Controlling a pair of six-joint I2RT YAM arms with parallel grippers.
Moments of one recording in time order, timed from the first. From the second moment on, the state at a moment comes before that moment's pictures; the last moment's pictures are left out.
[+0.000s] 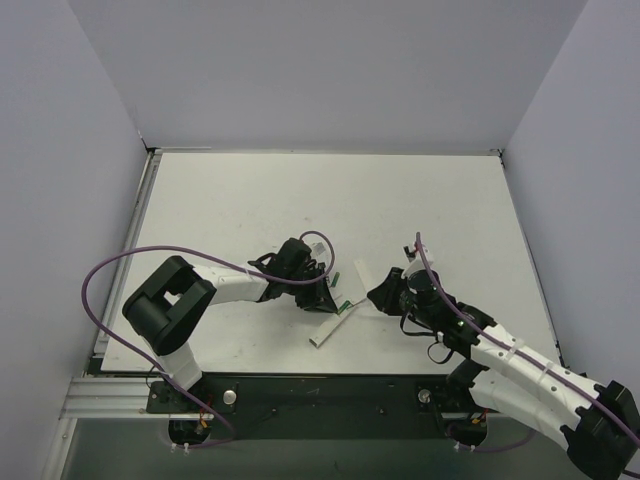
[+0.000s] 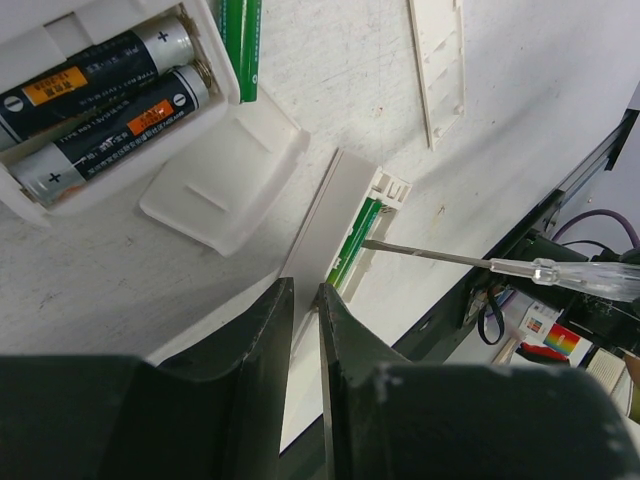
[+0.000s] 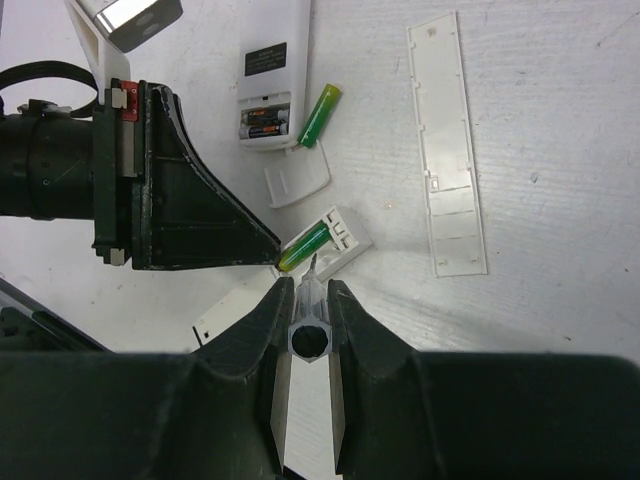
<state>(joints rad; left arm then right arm) -0.75 1.72 0.82 0.03 0.43 -0.87 0.72 0.80 0.39 -0.14 0.09 0.71</state>
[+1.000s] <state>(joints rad) -0.75 1.73 0.78 0.09 0.47 -0.92 0.74 0.70 0.26 -0.01 0.14 0.72</state>
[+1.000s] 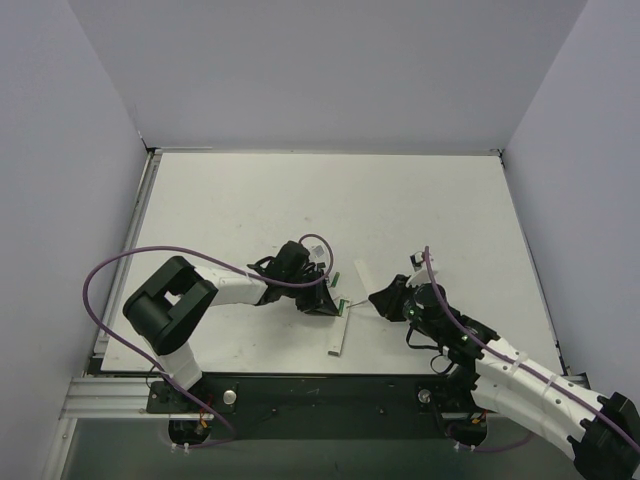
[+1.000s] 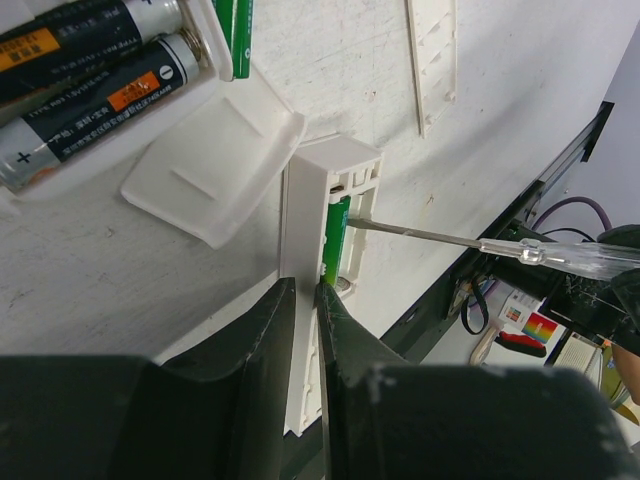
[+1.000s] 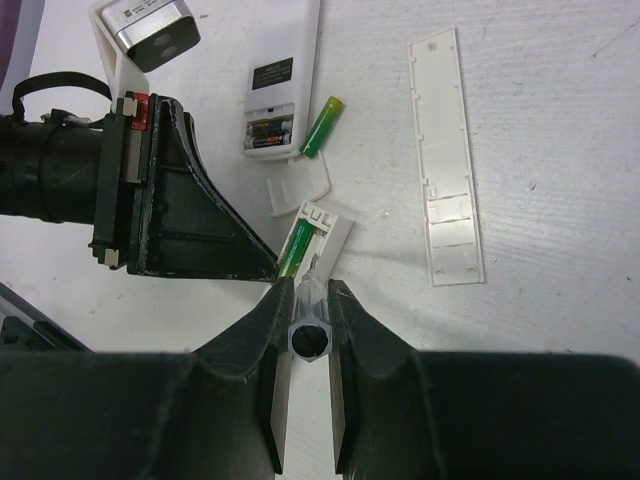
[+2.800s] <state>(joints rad) -0.75 1.75 0.78 0.13 0.52 -0.94 0.74 0.56 0.06 0.20 0.10 0.72</state>
